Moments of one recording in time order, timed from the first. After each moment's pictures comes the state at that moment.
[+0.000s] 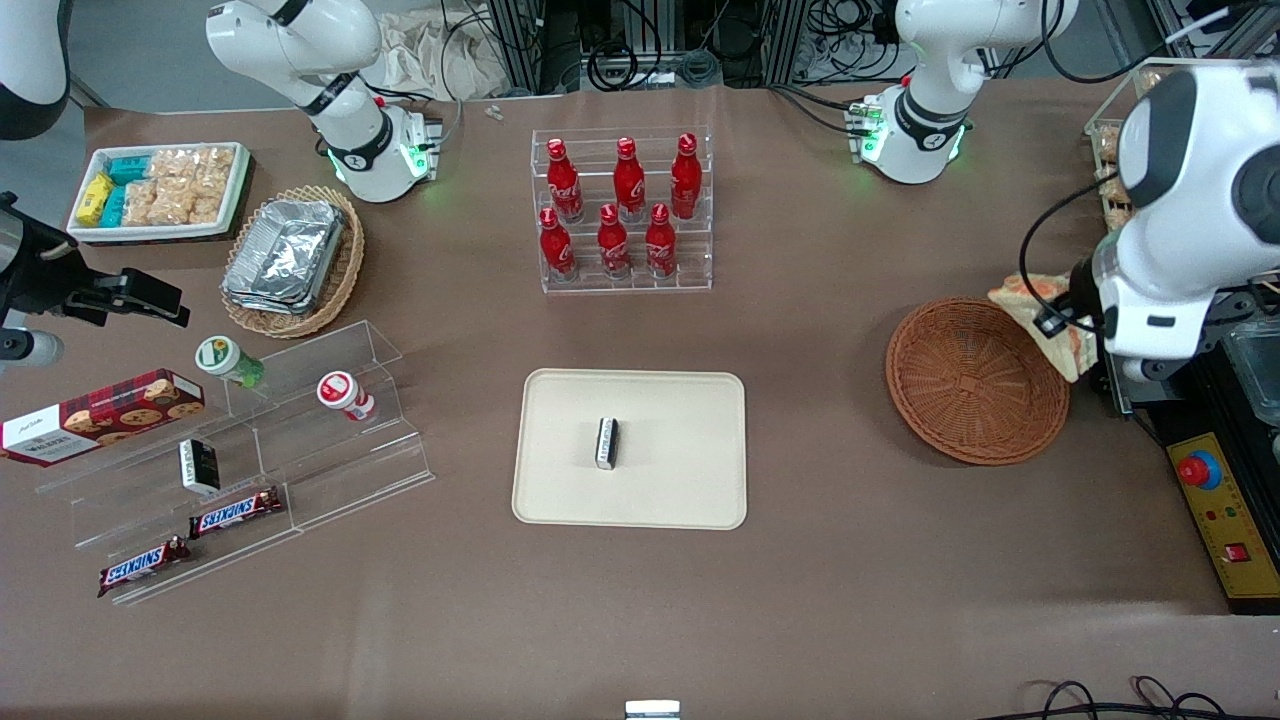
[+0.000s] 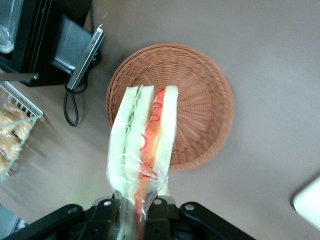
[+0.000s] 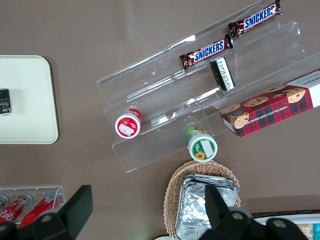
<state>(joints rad) -0.02 0.03 -0.14 -1.71 0.13 1.53 -0.70</state>
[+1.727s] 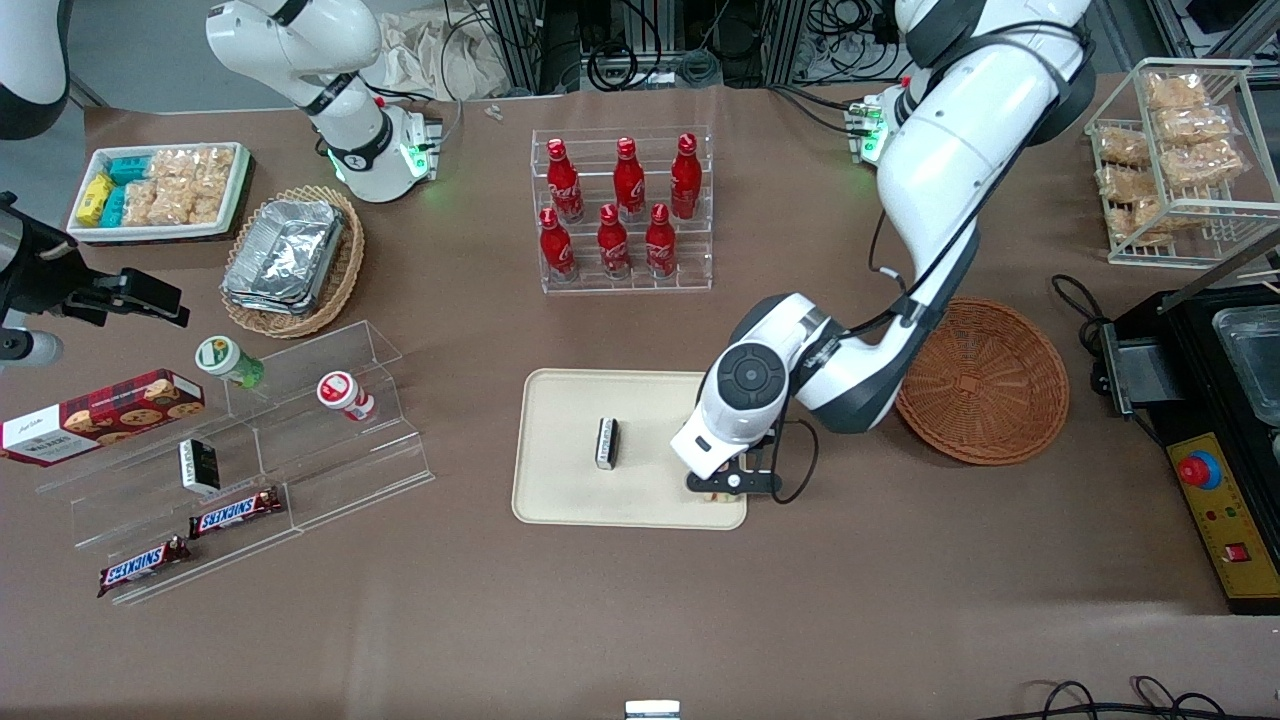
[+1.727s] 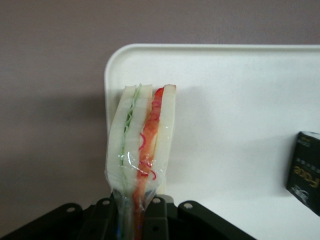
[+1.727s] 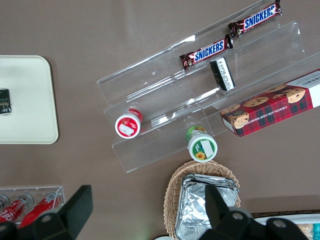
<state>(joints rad) -0.26 0.87 -0.47 -1.33 0.38 2.08 -0.73</state>
